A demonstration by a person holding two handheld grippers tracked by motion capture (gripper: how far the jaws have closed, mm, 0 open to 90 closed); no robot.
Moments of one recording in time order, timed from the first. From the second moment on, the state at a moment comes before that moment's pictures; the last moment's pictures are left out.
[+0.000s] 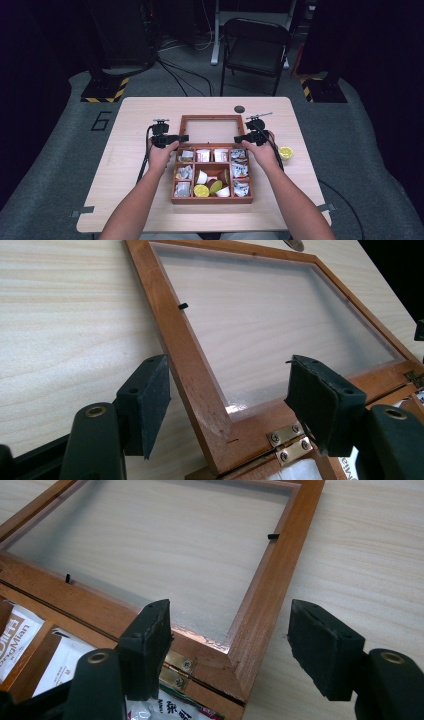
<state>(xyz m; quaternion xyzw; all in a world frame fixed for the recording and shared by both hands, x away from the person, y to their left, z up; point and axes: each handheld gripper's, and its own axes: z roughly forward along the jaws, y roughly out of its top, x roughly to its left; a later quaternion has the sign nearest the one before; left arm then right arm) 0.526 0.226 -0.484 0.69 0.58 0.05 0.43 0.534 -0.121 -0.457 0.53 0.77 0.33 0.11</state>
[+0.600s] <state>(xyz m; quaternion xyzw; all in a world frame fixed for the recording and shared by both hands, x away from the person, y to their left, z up) 0.529 0.220 -0.490 0.69 0.58 0.05 0.42 0.540 -0.117 -0.469 0.54 0.77 0.32 0.10</state>
